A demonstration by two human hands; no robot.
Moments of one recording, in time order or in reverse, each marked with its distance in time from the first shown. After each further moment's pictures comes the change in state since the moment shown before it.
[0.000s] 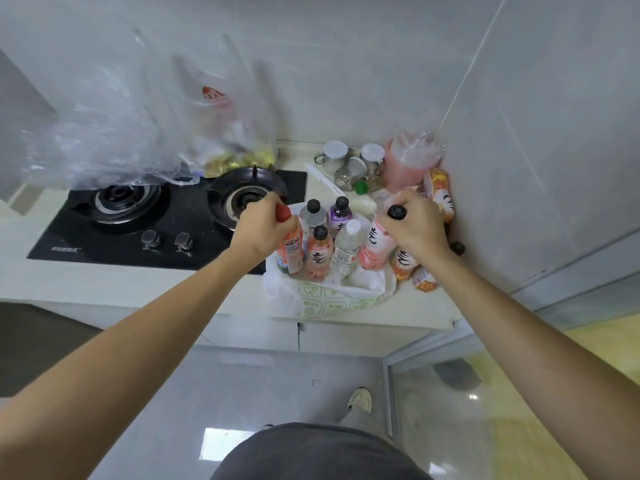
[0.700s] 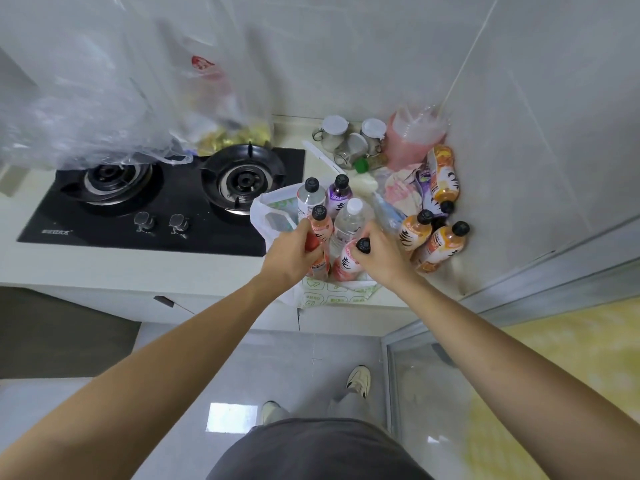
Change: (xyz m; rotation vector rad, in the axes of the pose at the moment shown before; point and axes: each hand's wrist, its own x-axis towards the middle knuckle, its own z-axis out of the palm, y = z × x) left_hand -0.049 -0.006 0.080 -0.015 -0.222 0.025; right_hand -0.058 0.026 0.070 -0.125 -0.290 -0.019
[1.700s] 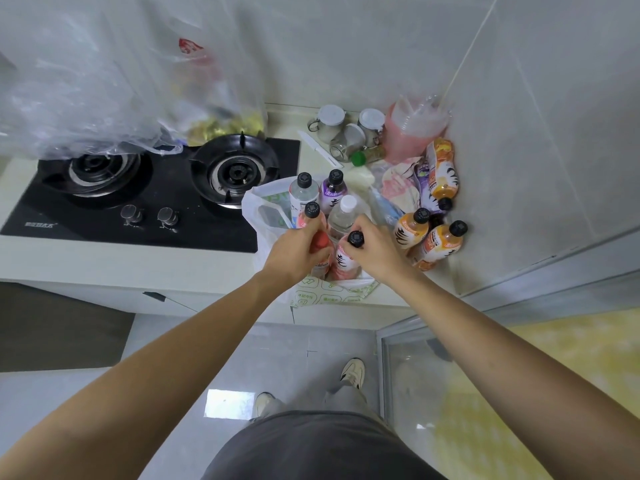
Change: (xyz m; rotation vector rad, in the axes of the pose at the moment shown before) left_hand 0.020 0.000 0.027 -0.009 -0.029 0.140; right_hand 0.017 0.012 0.000 0.034 -0.060 -0.061
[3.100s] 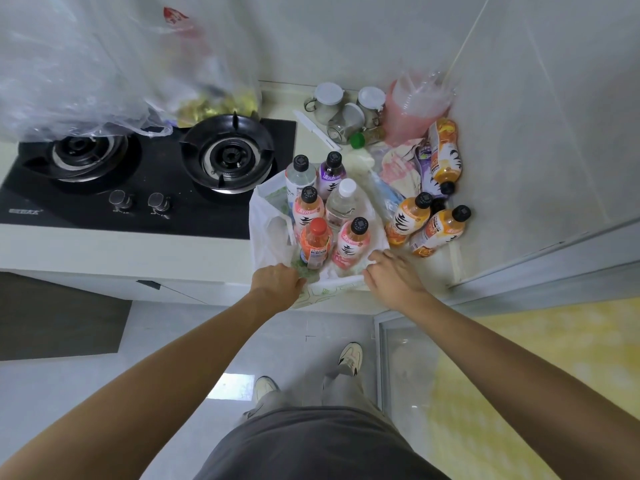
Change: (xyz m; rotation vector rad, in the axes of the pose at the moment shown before) left_hand -0.046 -0.043 0.043 0.660 -0.441 -0.236; right_hand -0.050 0.081 0.043 -0.655 -0.185 -0.158
